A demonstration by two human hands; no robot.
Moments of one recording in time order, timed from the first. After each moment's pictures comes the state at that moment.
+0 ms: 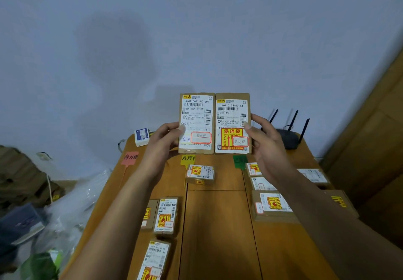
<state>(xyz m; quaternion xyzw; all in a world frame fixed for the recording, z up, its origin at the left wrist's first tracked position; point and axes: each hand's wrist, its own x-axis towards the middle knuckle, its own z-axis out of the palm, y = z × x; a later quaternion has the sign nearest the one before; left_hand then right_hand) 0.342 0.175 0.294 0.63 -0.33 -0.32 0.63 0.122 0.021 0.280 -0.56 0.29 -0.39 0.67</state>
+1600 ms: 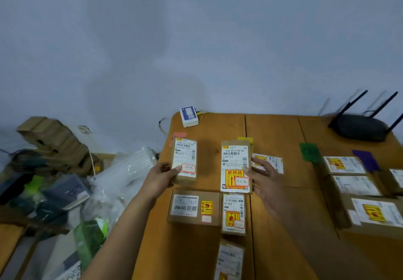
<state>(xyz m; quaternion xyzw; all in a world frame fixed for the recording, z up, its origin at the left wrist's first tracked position) 0.597 0.299 0.112 0.77 -0.14 -0.37 0.50 0.344 0.111 0.079 -0.45 0.41 -0.26 0.75</state>
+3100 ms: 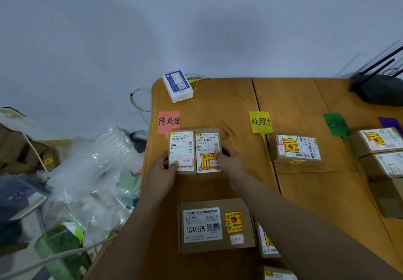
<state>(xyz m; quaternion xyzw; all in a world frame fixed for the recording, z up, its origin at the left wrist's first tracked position) 0.745 0.227 -0.100 0.85 -0.22 -0.34 0.33 0.584 0.094 -0.077 -0.46 0.61 -0.15 0.62</state>
